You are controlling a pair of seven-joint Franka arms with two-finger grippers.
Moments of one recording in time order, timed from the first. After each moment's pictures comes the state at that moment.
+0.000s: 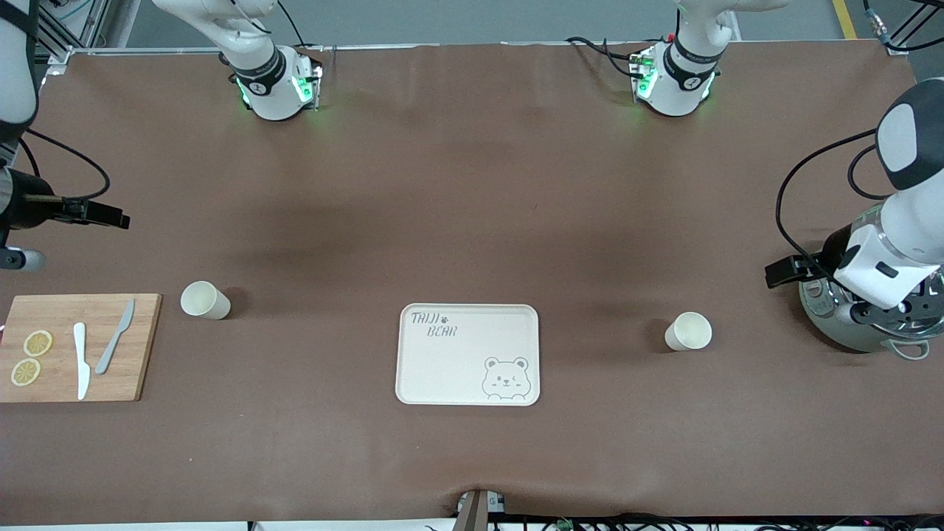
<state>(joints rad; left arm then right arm) -0.04 0.29 -0.01 -1.49 0.02 1.74 -0.16 -0.09 0.17 -0.06 -1.63 0.01 1.52 -0.02</state>
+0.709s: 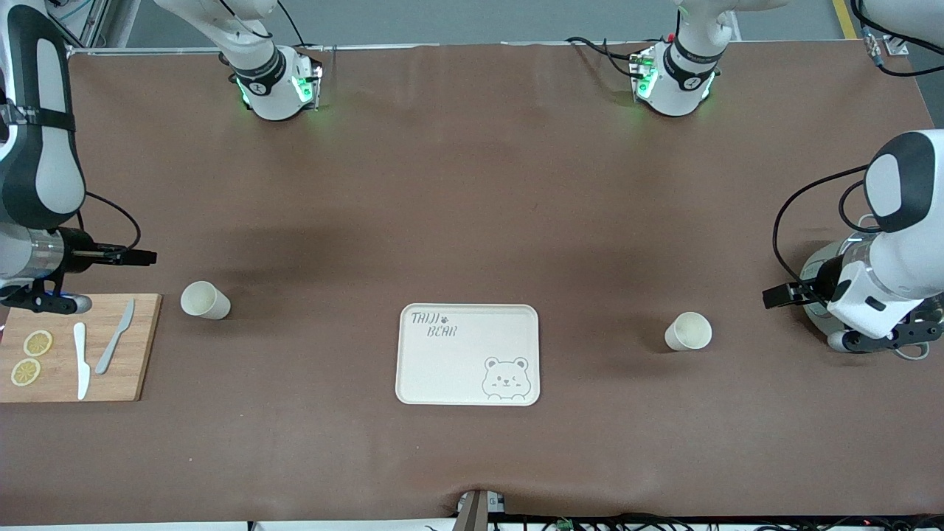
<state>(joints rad) -0.01 0.37 -0.01 -1.49 0.02 1.79 -0.15 -0.13 0.30 -0.06 -1.72 0.01 1.69 -0.05</state>
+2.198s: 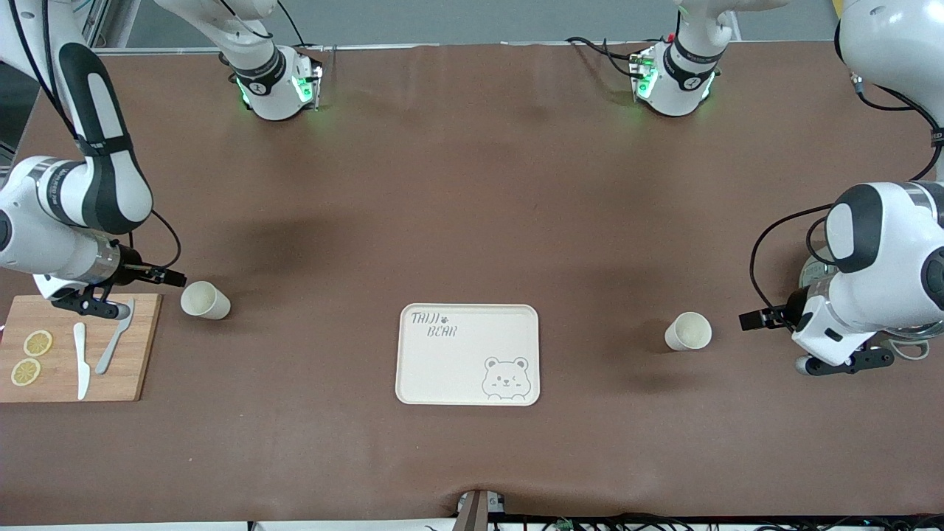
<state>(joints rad) -0.02 0.49 -0.01 -1.49 0.02 1.88 -0.16 -0.14 0.31 -0.06 -2.01 0.01 2.20 0.04</state>
